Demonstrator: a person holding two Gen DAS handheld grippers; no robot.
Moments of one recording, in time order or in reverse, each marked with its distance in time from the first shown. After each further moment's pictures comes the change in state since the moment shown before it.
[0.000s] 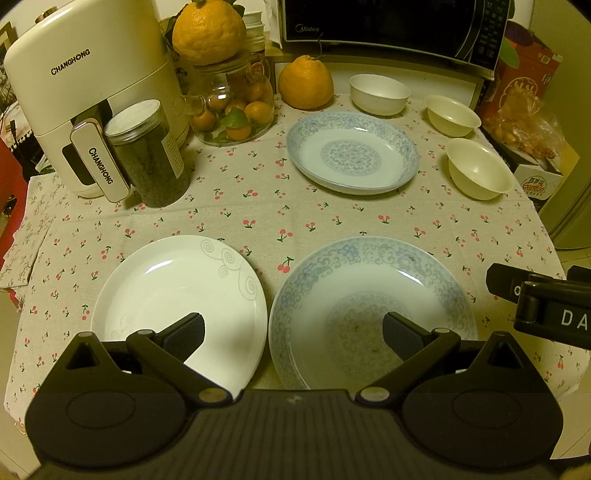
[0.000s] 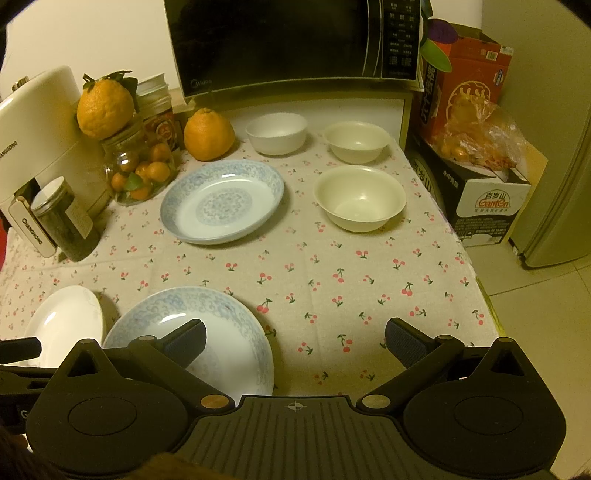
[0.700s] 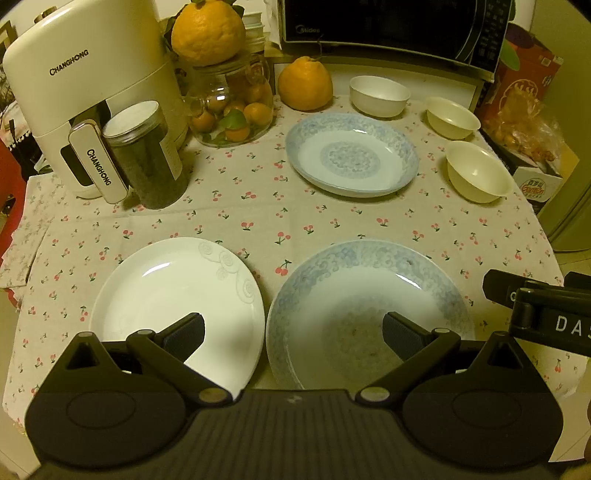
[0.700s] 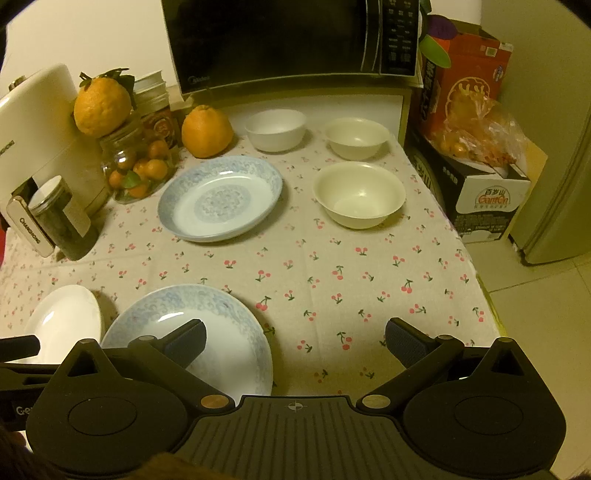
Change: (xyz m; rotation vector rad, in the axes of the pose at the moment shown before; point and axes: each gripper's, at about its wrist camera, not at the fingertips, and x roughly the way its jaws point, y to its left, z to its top) left arm -0.001 -0.002 0.004 -0.001 0.006 -0.004; right arm 0.003 0.000 -0.002 0.005 0.009 -0.005
